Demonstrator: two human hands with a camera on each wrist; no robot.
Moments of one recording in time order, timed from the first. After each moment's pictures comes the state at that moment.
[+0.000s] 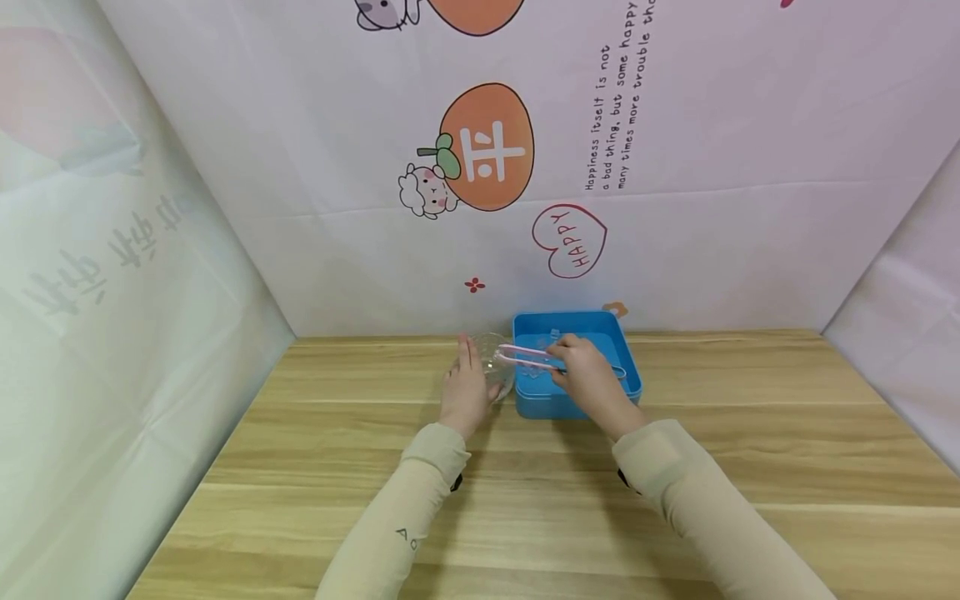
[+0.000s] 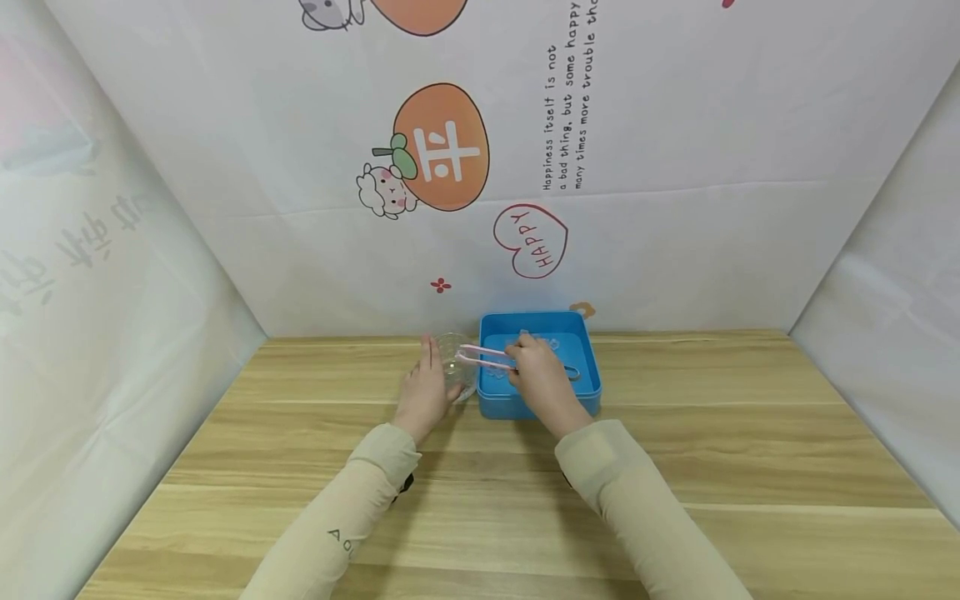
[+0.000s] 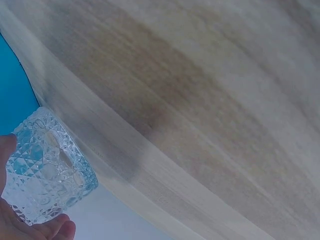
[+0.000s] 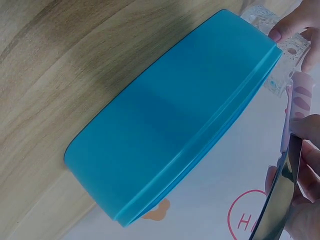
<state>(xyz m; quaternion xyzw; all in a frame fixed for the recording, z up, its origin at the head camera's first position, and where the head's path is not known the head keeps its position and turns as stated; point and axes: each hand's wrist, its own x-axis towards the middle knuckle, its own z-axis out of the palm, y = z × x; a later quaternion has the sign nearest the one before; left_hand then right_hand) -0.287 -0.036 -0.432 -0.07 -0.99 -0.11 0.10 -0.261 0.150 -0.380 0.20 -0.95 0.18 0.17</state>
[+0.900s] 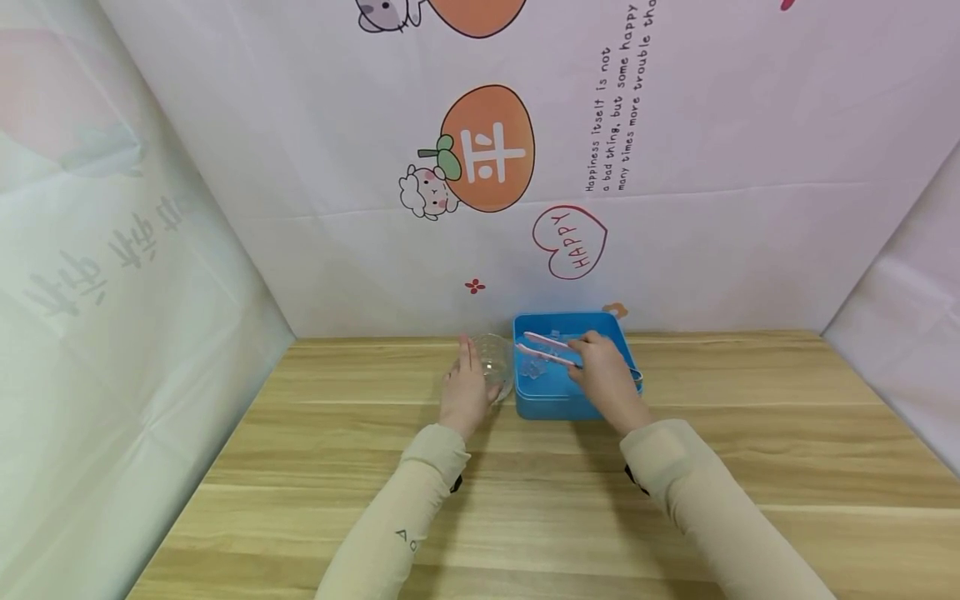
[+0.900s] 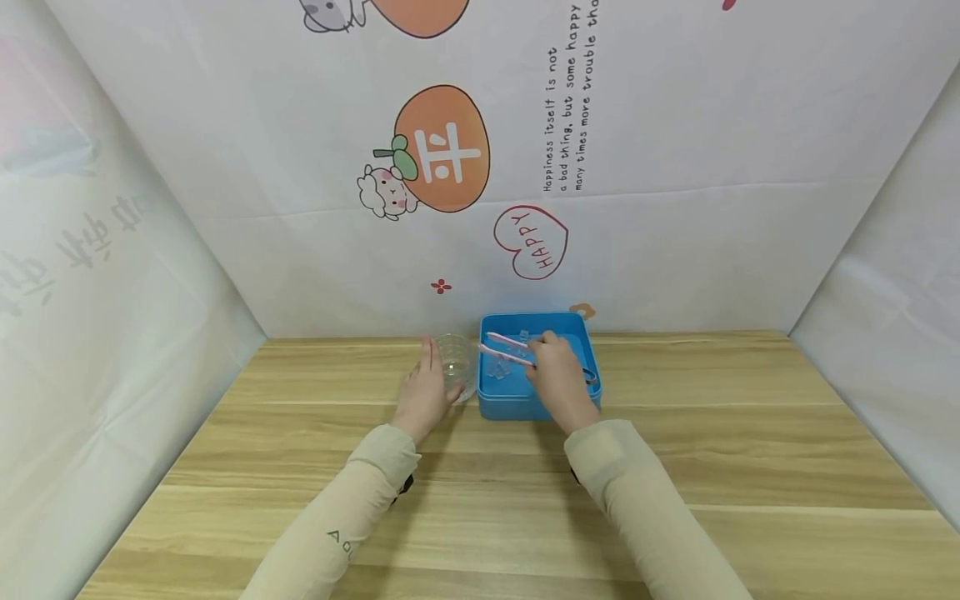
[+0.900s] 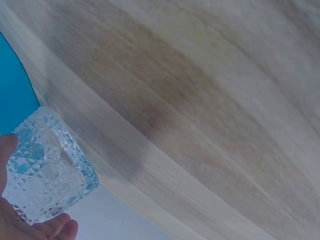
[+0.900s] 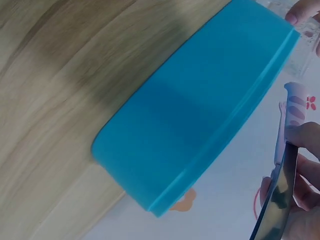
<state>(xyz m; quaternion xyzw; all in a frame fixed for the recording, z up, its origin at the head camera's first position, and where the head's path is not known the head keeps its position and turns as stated) -0.287 -0.037 -0.431 -0.07 -0.99 -0.12 0.09 -0.267 0.168 -0.385 0.12 -0.96 0.18 0.16</state>
